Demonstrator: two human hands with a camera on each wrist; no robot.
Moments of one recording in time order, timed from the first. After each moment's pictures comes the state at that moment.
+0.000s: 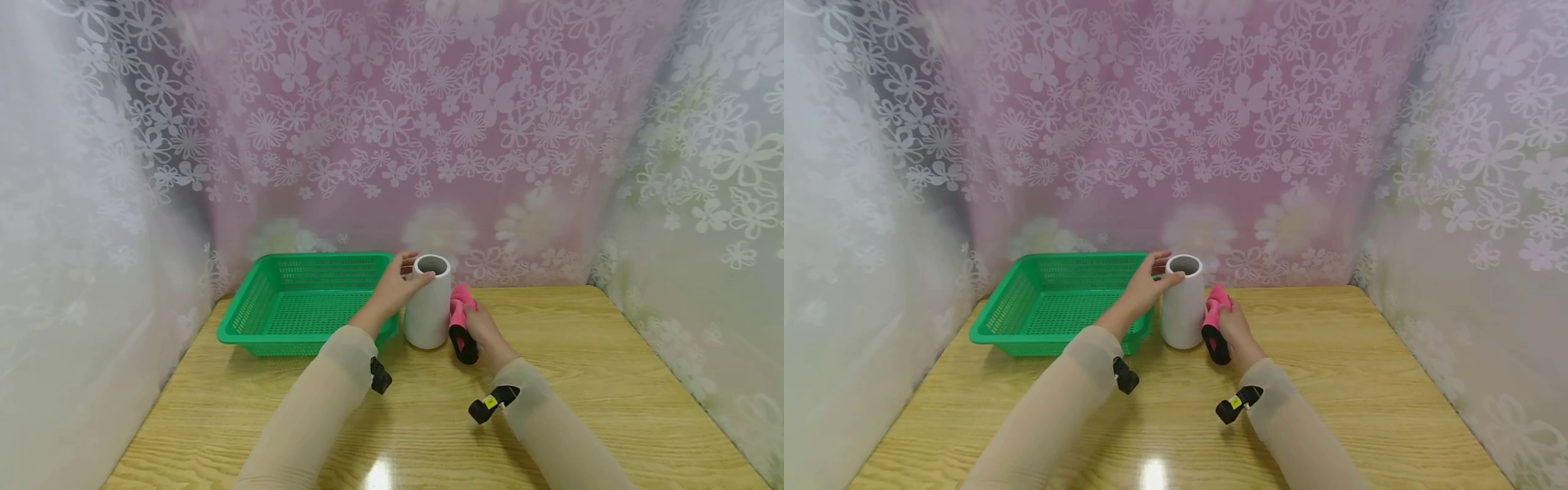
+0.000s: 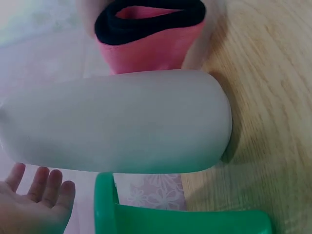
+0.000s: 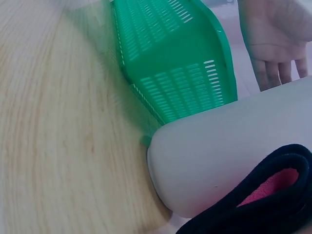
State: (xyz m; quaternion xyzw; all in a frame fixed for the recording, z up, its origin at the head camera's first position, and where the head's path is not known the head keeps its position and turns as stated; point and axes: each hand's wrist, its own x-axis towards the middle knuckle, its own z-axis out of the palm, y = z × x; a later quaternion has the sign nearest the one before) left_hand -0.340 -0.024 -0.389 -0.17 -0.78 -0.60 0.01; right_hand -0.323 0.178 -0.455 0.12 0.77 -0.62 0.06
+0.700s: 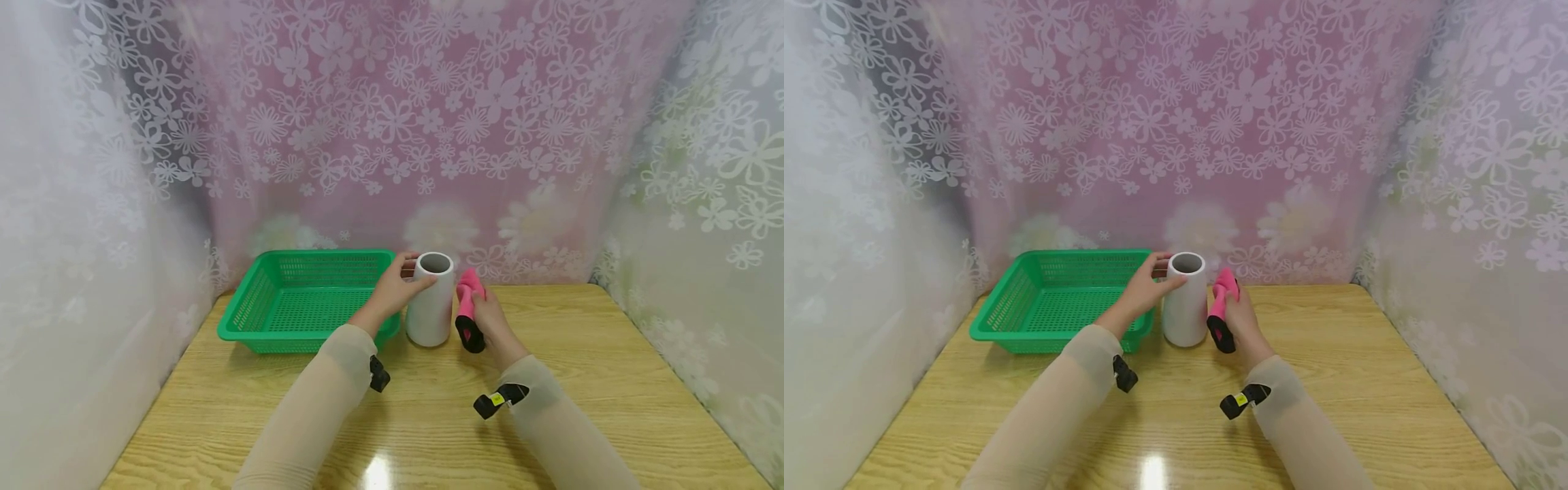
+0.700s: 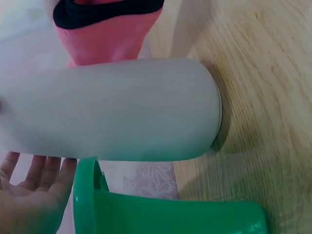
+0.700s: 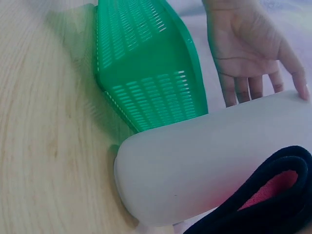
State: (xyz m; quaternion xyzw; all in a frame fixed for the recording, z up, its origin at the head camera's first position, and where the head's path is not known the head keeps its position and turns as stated) left_hand -0.342 -0.028 -0.397 -0.16 -0.80 -0.58 0.01; right_hand -0.319 0.183 -0.433 0.08 0.78 -0.62 0.01
